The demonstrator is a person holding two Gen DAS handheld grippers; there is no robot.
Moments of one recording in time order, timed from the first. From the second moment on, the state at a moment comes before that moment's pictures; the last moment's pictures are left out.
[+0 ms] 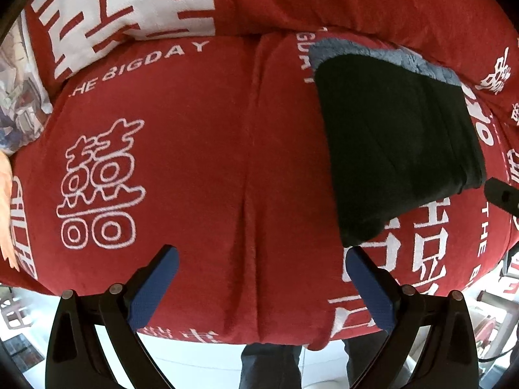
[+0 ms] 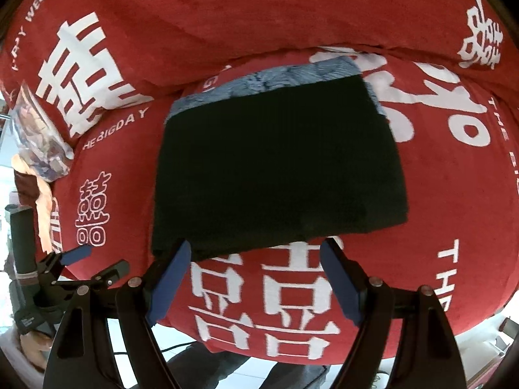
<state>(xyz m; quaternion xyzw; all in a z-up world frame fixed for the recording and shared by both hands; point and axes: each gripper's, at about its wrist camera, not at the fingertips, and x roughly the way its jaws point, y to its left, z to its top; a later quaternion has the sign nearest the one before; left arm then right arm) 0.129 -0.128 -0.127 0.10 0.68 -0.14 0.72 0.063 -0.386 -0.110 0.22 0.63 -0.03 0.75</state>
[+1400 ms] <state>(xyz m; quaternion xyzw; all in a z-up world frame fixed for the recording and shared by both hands) 0.152 -0.243 -0.183 0.10 0.68 -0.13 0.71 0.077 -0.529 -0.152 0.24 0.66 -0.05 0.71</state>
